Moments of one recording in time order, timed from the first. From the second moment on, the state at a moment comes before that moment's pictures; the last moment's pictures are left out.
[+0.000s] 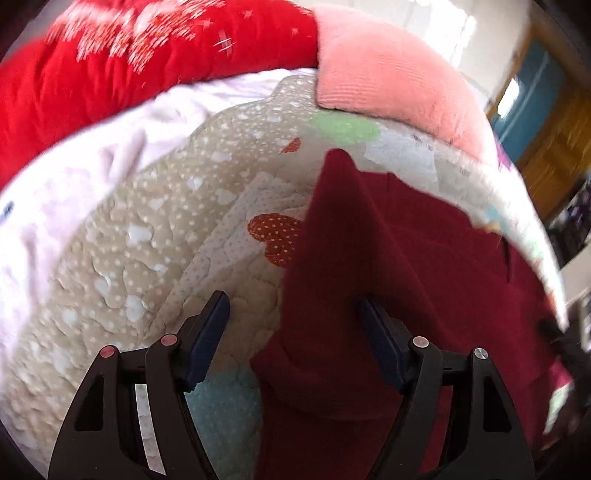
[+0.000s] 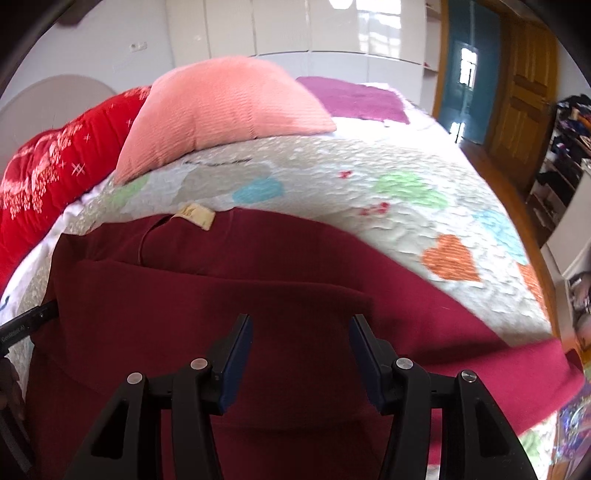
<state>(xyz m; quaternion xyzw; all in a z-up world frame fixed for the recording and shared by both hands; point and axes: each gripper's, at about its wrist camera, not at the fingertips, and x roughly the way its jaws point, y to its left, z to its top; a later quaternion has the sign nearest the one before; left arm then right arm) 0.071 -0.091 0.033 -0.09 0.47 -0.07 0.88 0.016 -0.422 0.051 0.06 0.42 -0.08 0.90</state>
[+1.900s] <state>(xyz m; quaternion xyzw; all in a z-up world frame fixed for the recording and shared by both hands) 0.046 -0.076 0.027 -0.08 0.43 -0.07 0.89 0.007 -0.370 0.050 0.05 0.41 0.00 0.91</state>
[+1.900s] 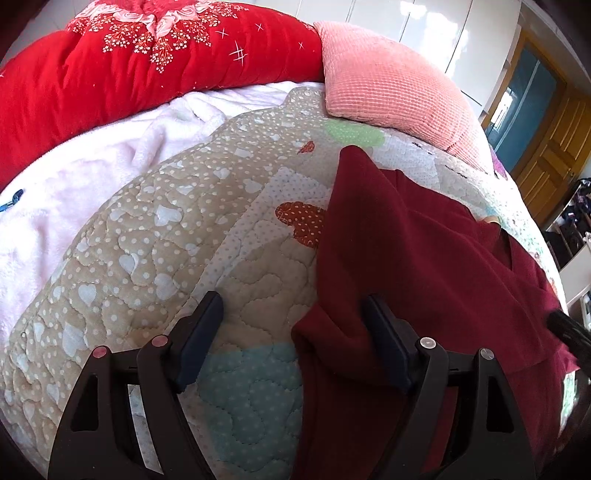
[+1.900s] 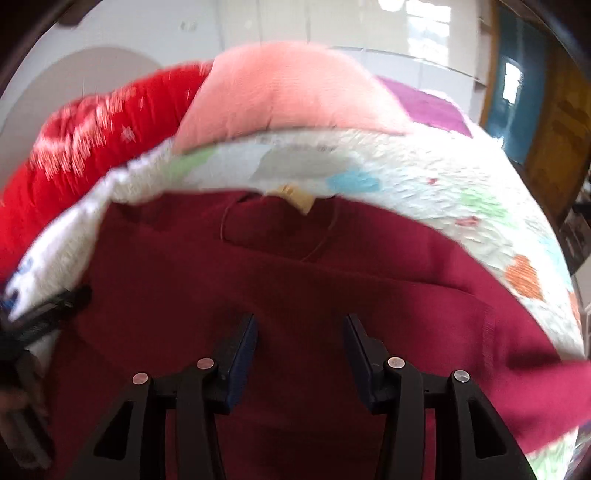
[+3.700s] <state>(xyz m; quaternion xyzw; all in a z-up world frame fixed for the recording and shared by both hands) 0.037 -0.100 0.088 -0.14 0.42 -0.16 0.88 -0.052 -0.398 0.091 0.10 0.37 0.12 0.91</state>
